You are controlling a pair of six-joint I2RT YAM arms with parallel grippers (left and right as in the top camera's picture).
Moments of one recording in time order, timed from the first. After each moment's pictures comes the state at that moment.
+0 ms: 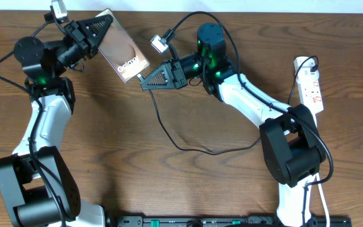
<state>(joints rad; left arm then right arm) 0.23 1.68 1.09 0.81 1.05 -1.38 0.51 2.09 1.50 0.53 -1.48 0.89</state>
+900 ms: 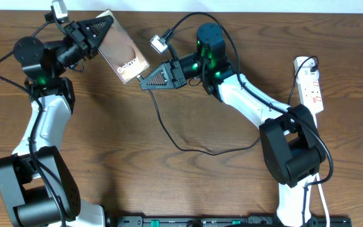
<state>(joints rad) 0.23 1.68 1.09 0.81 1.07 -1.38 0.51 2.09 1.50 0.52 -1.47 0.94</state>
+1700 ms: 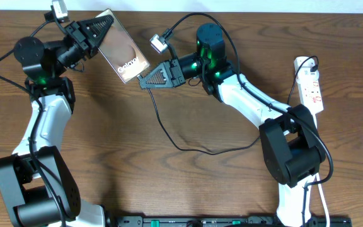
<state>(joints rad) 0.22 1.68 1.09 0.81 1.07 -1.35 0.51 2.09 1.50 0.52 -1.45 1.00</state>
